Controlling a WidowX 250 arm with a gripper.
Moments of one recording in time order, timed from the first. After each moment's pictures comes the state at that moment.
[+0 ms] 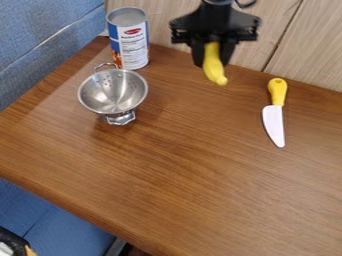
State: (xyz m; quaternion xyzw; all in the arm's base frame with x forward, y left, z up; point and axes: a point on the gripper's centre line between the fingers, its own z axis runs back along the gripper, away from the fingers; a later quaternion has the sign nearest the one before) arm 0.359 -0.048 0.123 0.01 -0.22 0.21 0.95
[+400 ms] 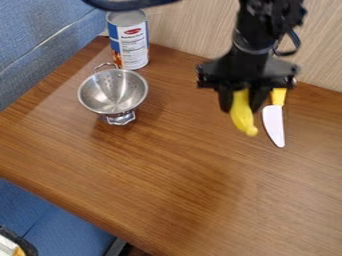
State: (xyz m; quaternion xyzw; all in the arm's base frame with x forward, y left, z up) arm 0.315 -0.102 0.100 0.00 -0.18 0.18 0.97
